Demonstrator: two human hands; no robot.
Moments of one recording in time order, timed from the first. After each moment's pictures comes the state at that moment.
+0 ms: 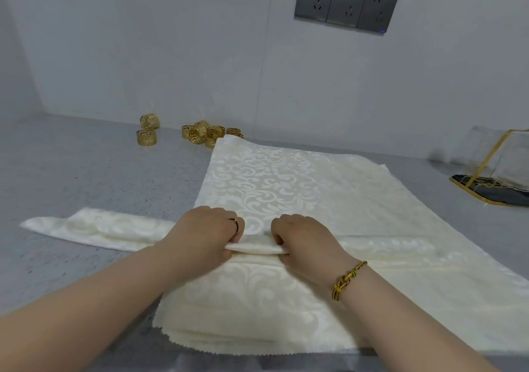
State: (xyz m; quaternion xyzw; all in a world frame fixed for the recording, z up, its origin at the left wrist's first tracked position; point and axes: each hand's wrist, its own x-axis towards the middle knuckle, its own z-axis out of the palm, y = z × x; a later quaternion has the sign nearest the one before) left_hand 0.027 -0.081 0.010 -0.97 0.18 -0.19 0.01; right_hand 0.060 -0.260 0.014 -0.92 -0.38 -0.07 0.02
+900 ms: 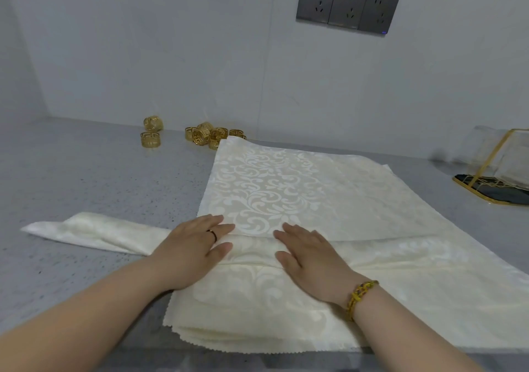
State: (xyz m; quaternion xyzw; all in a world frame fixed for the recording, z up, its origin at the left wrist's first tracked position) left_hand 0.020 -0.053 -0.021 -0.99 0.08 0.00 -0.13; right_hand 0.047 -0.267 -0.008 -0.96 -0.28 0.07 0.08
